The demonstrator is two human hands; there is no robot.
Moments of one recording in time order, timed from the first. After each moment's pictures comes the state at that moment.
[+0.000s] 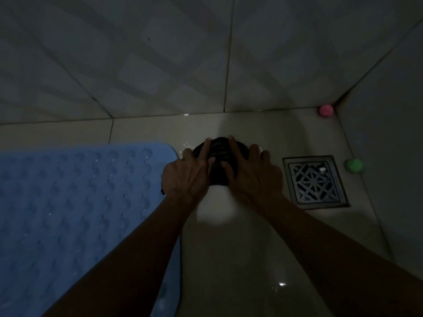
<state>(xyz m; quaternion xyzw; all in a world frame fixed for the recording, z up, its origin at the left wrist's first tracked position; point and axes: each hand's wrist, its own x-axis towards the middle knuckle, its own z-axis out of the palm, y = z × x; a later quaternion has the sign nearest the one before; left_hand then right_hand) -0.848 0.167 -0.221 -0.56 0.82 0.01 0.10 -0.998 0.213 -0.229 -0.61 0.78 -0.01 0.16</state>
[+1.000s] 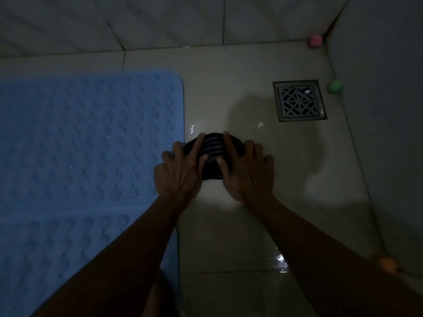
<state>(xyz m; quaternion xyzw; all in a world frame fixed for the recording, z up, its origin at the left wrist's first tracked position) -0.783 0.375 -0.219 -0.63 0.78 0.03 0.07 -0.938 0.415 -0.232 -0.63 0.77 -0.04 0.11</state>
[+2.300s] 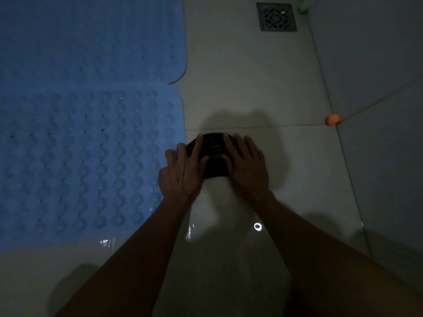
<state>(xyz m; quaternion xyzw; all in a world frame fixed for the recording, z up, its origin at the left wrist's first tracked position) -0.694 0.685 -0.228 -0.63 0.77 0.11 0.03 -0.859 0.726 -0.254 -0.64 0.76 -0.09 0.06</state>
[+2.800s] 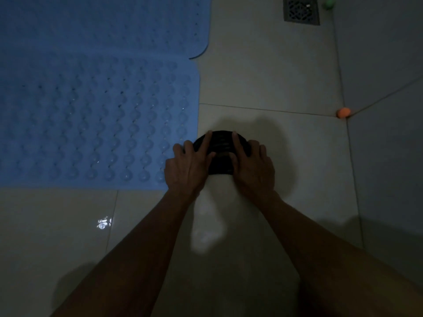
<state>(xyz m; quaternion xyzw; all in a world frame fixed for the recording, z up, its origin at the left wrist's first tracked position) -0.680 0.749 -0.226 -0.64 0.77 0.05 0.04 -0.849 0.780 -0.246 -0.66 0.74 -0.09 0.09</state>
